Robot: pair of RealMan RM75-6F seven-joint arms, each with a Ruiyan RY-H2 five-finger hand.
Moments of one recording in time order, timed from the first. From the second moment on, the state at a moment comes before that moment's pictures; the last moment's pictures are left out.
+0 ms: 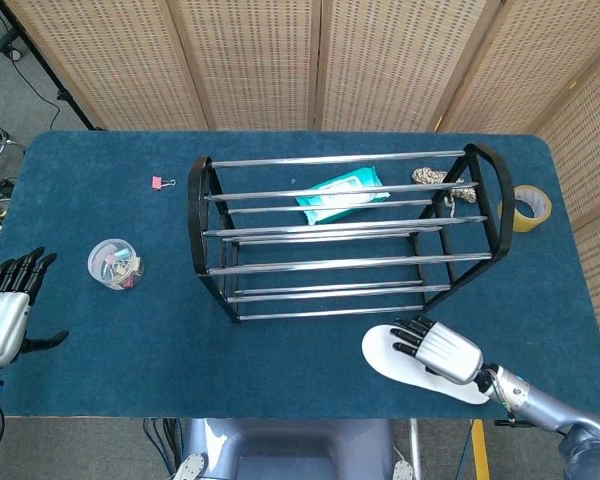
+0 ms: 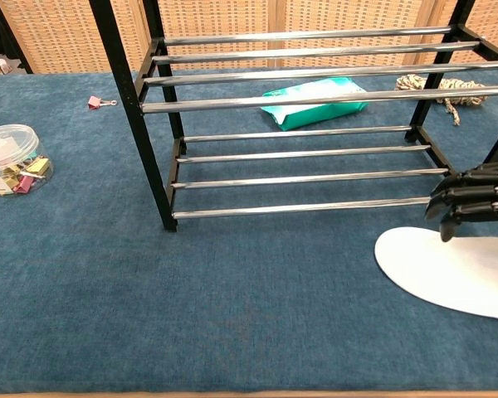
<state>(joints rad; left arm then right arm) -0.20 -0.96 -0.08 -1.90 1.33 1.34 0.15 0.45 -1.74 -0.22 -0.32 -2.03 1.72 0.44</state>
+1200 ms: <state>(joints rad) -0.19 -0.94 -0.07 -1.91 1.37 1.35 0.10 0.50 -1.90 -0.14 -0.35 -1.87 1.75 0.33</state>
